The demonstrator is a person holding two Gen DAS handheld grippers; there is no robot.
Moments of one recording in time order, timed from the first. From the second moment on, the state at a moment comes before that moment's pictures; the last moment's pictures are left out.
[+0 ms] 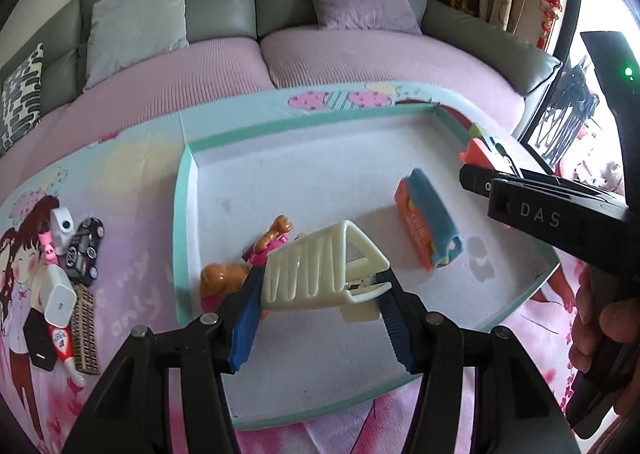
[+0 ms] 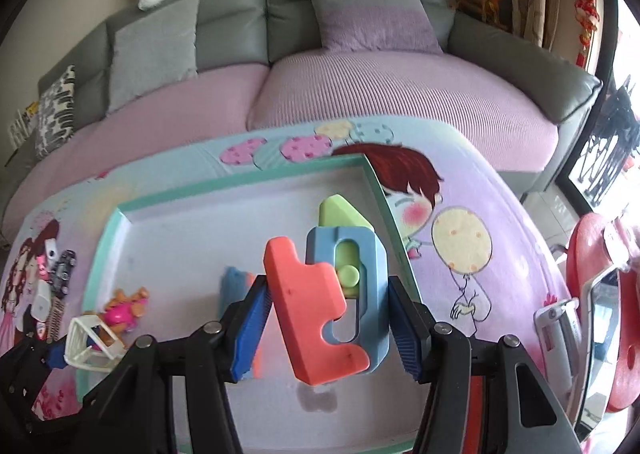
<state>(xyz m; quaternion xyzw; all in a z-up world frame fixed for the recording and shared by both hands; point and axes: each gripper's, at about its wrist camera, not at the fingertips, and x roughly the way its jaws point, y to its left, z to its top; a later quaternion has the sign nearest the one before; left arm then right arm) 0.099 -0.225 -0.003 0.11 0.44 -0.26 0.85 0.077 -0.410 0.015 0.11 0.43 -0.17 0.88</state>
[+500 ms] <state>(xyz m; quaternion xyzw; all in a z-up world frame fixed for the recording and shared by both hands) 0.104 -0.220 -0.011 0.12 0.44 -0.25 0.85 0.086 -0.397 -0.013 0.10 0.46 -0.15 0.87</state>
